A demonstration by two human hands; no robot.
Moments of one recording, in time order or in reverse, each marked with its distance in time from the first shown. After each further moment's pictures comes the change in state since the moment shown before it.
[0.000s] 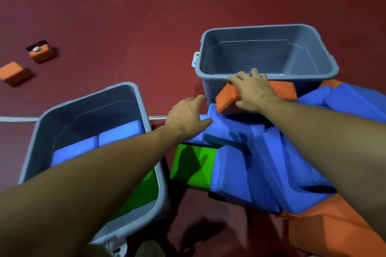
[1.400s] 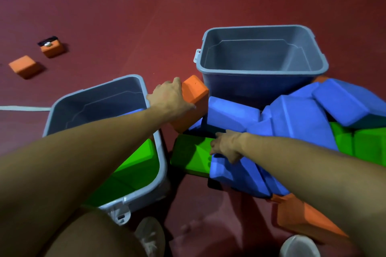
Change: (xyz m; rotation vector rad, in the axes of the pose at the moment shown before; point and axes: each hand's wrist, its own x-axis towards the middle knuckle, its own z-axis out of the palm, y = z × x) left_hand -0.038 0.016 -0.049 0.196 0.086 -0.320; right_hand -0.101 -0.097 0.039 -0.406 -0.801 -0.647
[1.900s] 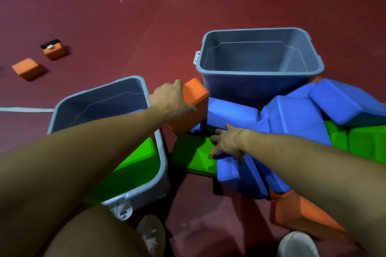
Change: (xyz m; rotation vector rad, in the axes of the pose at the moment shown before) left_hand -0.007 0.001 -0.007 0.039 -0.028 0.025; right_hand -0.020 0.005 -0.006 -0.069 0.005 -0.030
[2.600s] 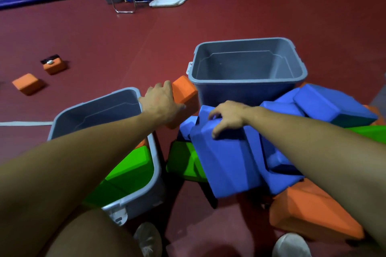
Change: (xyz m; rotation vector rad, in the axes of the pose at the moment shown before) left_hand -0.005 0.012 -0.015 0.028 0.174 -0.015; right_hand -0.071 0.059 -0.017 0.841 0.510 0.280
